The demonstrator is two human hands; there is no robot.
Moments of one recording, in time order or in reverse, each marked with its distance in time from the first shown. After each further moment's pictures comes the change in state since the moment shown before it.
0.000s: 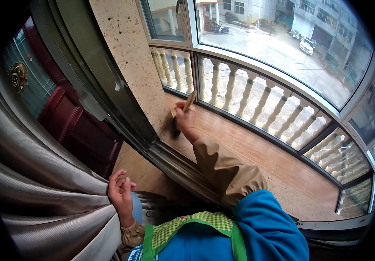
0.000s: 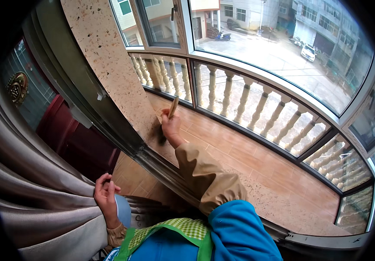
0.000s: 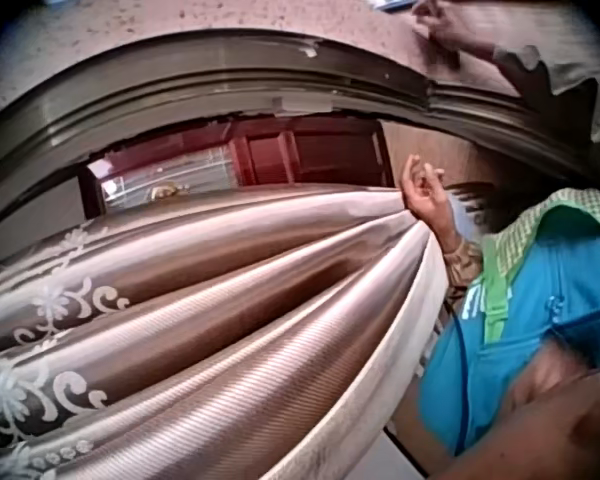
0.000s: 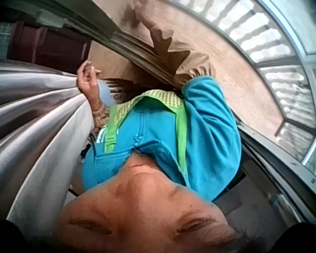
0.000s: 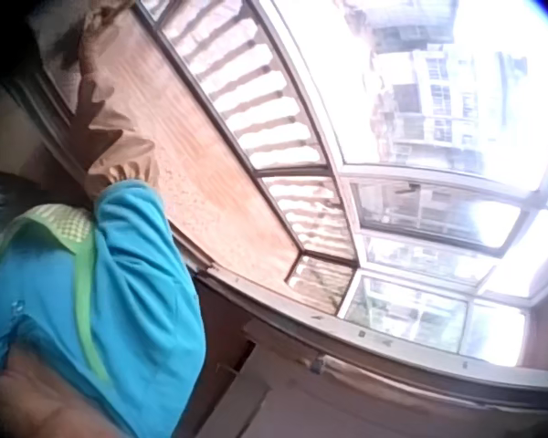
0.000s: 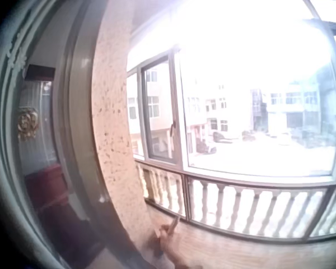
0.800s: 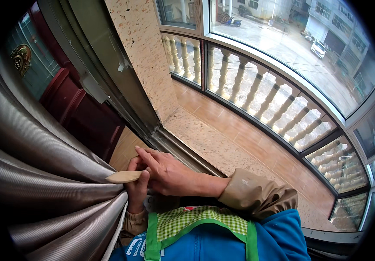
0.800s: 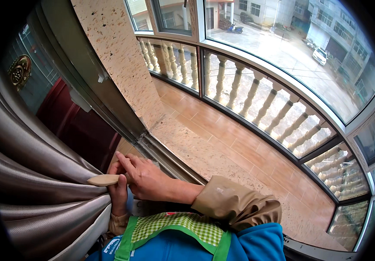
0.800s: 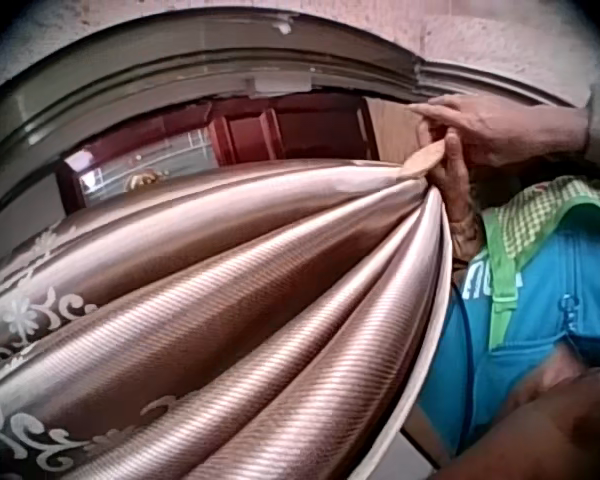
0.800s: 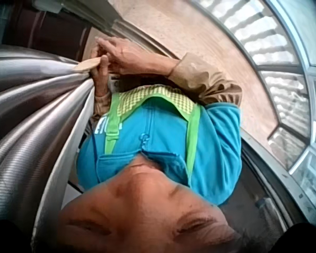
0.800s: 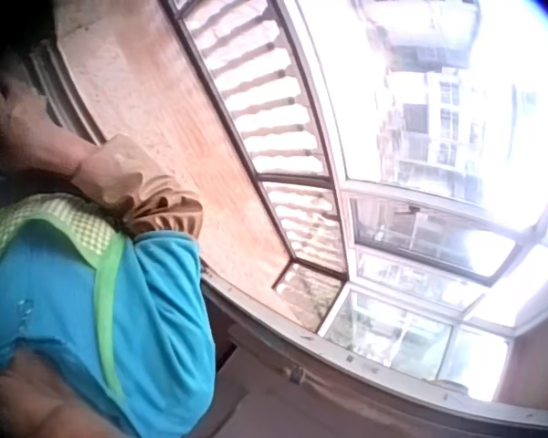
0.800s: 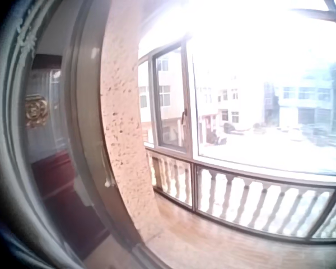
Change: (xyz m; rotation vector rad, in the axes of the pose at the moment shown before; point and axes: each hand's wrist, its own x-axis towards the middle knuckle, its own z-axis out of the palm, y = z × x) left_hand -0.011 0.011 0.041 -0.246 -0.260 -0.029; right_hand -0.152 -0.173 -0.049 -0.307 -1.138 -0.479
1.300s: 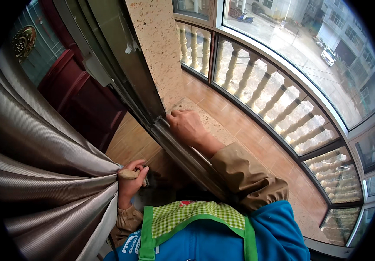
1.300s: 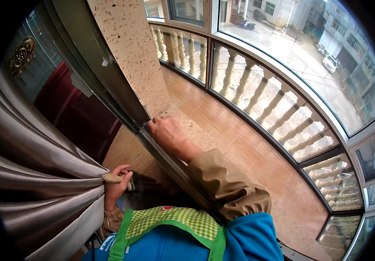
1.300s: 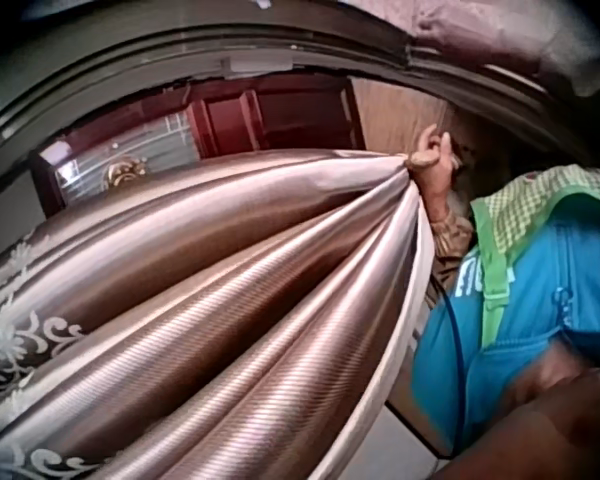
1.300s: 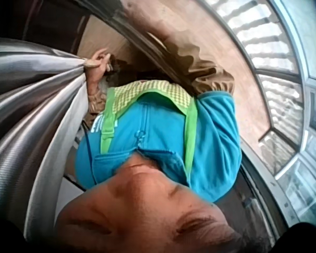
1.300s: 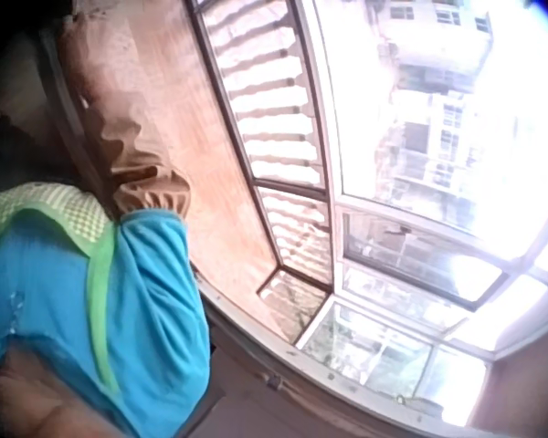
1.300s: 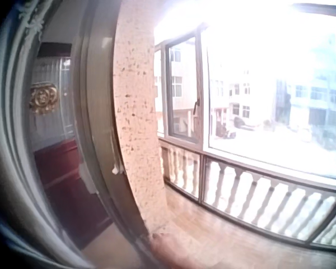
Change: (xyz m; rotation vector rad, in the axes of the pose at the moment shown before) left_hand -0.029 -0.037 -0.044 0.601 0.054 -0.187; right_hand 0.021 0.124 -0.008 -0.541 0.007 0.161
